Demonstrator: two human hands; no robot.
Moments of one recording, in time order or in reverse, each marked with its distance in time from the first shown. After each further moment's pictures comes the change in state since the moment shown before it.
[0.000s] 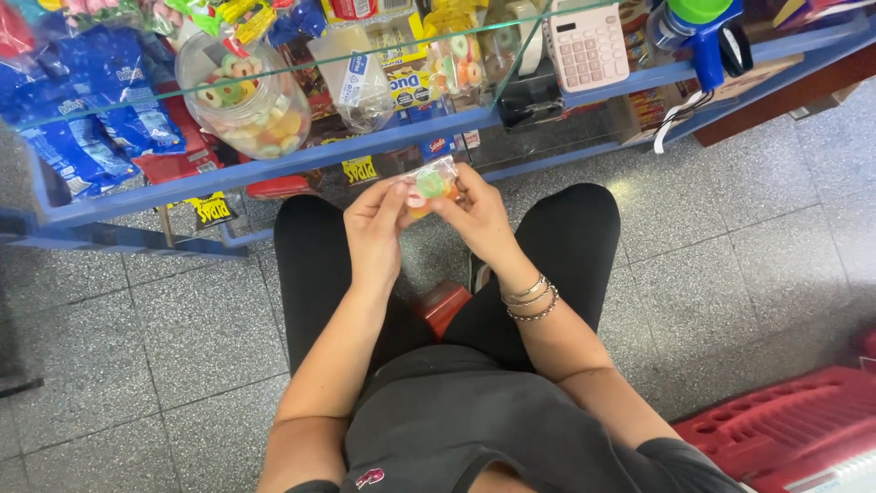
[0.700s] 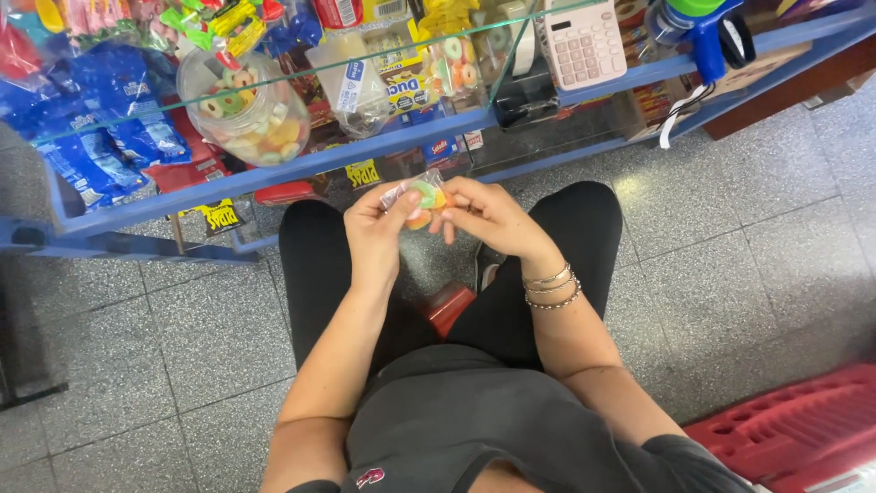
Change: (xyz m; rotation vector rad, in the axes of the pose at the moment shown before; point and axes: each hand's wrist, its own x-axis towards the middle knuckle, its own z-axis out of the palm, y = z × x) left_hand -0.004 0.021 0.018 0.210 -0.014 0.059; right_hand 0.005 -0.035 -0.033 0.032 -0.433 -0.050
